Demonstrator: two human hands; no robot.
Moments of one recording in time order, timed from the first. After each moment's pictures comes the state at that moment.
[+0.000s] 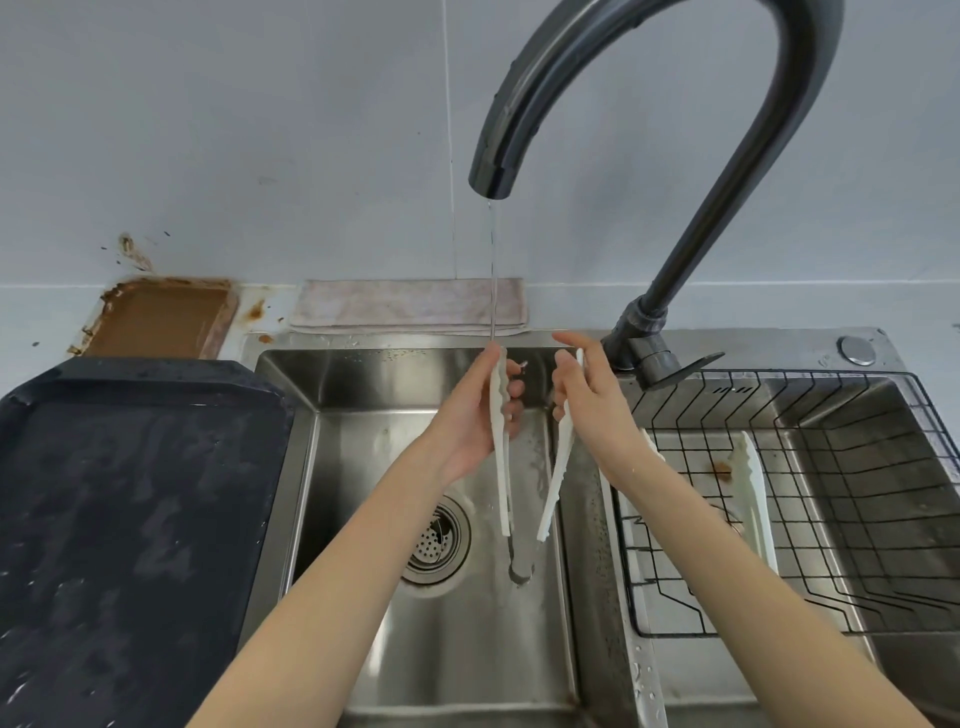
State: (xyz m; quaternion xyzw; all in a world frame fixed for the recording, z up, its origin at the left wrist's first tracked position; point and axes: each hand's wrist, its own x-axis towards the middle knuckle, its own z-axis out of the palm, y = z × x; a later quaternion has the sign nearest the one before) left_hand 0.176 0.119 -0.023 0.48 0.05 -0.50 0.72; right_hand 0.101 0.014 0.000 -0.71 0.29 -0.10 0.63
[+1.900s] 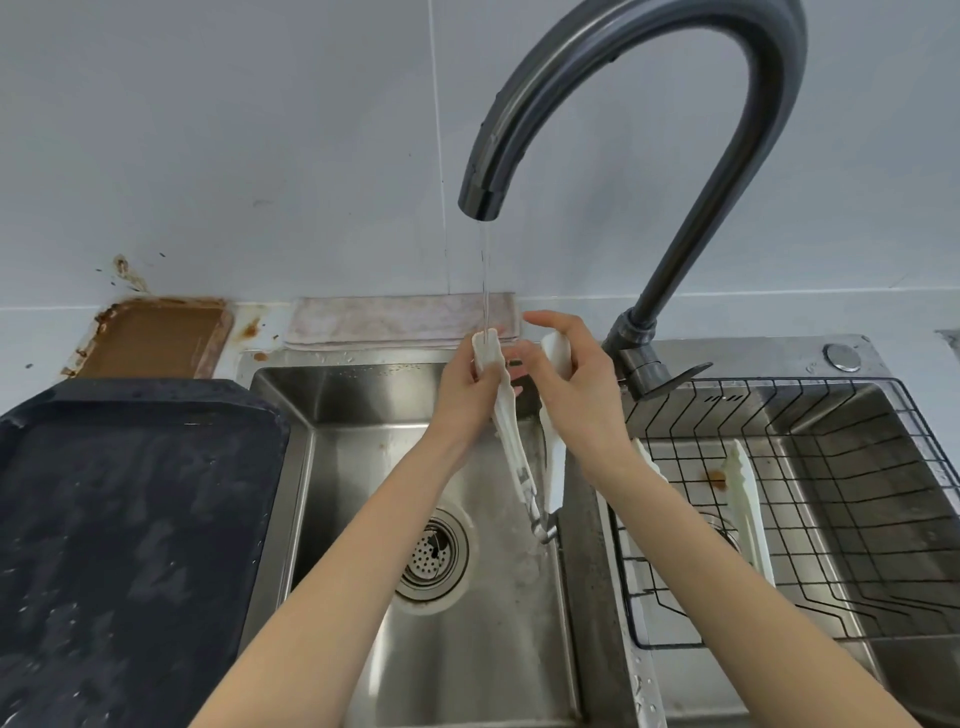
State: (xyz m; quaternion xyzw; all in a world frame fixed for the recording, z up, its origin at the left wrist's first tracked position) left_hand 0.176 0.110 0.005 0.67 -0.06 -0.29 0.68; right_hand 0.109 0.031 0.039 -0.76 0.25 -0.17 0.57
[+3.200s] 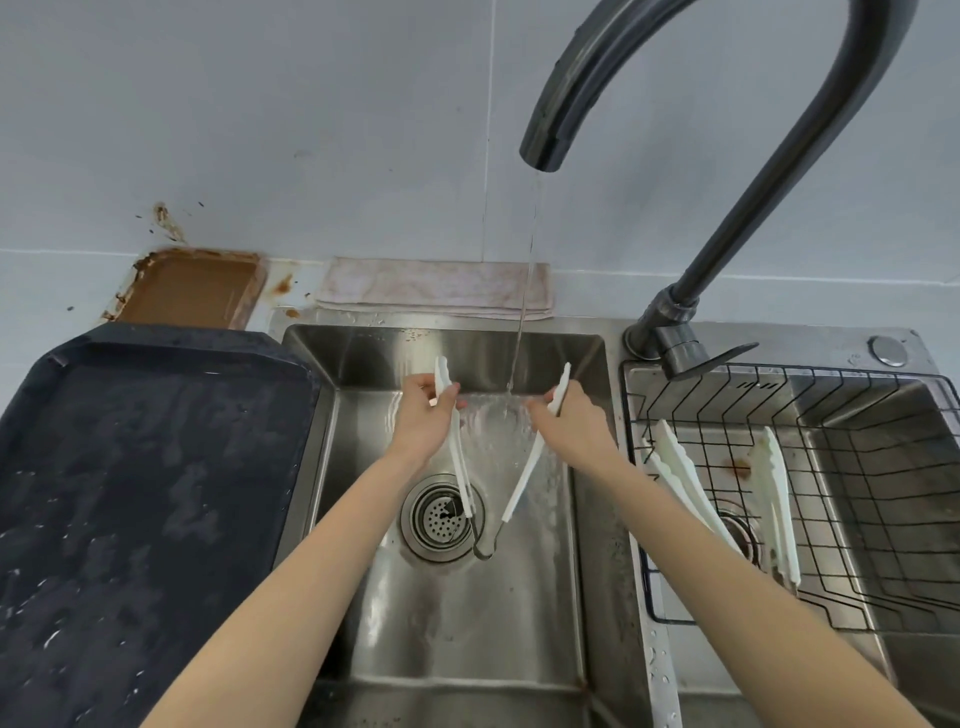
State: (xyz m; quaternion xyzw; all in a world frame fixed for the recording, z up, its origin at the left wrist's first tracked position) left_hand 0.181 0.174 -0.059 0.74 0.07 -0.27 0.61; right_hand 0.106 0.036 -0.045 -0.81 0.35 0.12 0.45
